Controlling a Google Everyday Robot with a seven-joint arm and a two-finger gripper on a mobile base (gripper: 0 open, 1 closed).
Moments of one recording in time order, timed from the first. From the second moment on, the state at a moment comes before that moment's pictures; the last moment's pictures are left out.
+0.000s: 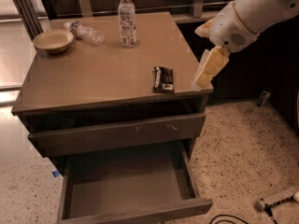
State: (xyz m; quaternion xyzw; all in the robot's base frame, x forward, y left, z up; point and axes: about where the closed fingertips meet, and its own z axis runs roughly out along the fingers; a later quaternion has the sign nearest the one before) arm 0.573 -0.127 0.935 -0.62 0.72 0.10 0.29
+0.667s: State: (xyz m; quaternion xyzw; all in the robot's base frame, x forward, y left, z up) arm 0.607 -0.091 0.903 -0.65 0.68 0.14 0.32
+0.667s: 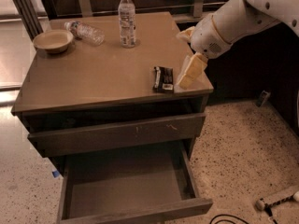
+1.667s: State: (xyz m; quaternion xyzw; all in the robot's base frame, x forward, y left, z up) arm 0.651 -0.067 0.843 -0.67 0.67 0.16 0.28
